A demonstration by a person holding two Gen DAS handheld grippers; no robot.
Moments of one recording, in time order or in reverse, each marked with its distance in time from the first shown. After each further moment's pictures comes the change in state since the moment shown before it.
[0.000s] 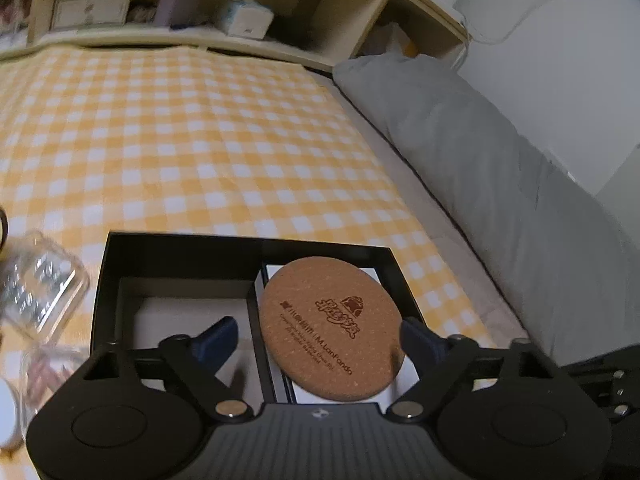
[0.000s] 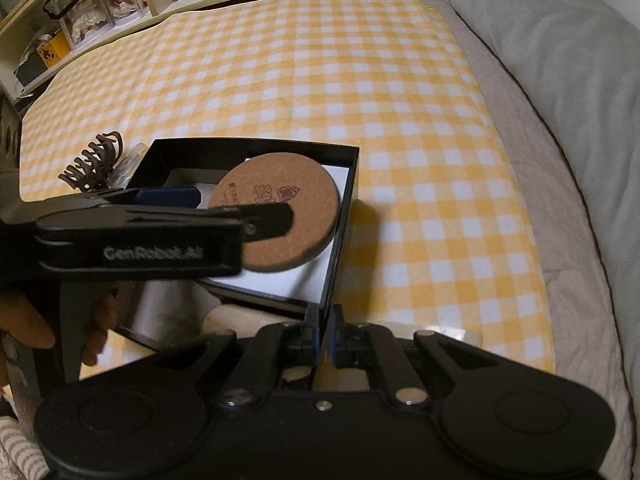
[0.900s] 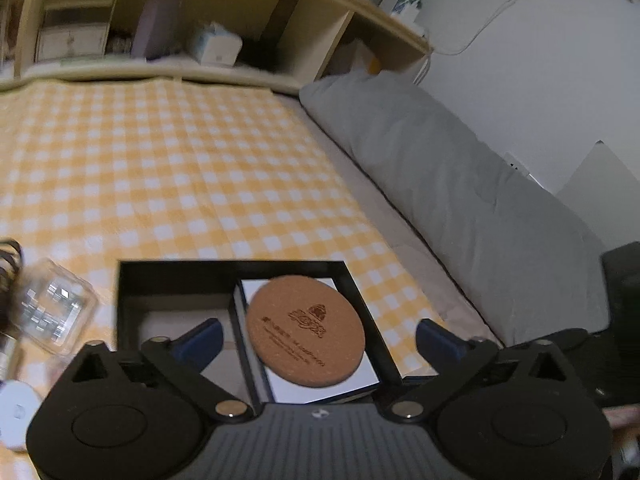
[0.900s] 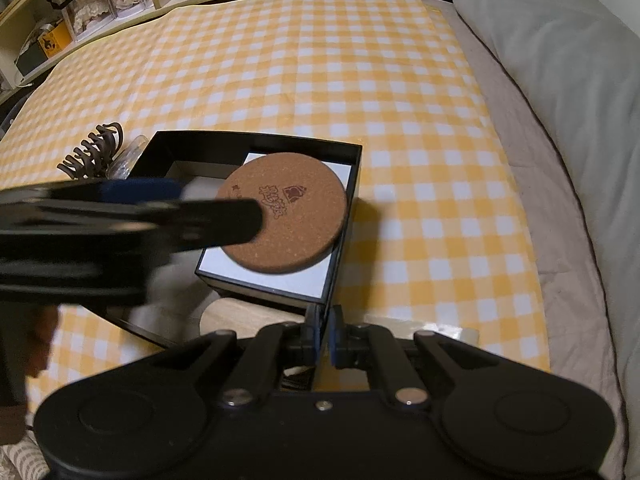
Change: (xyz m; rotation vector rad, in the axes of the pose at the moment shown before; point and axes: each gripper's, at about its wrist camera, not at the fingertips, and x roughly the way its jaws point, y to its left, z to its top) left arm -0.055 -0.020 0.002 0.093 -0.047 -0.049; right arm 0.003 0.005 -0.002 -0.027 0.001 -0.022
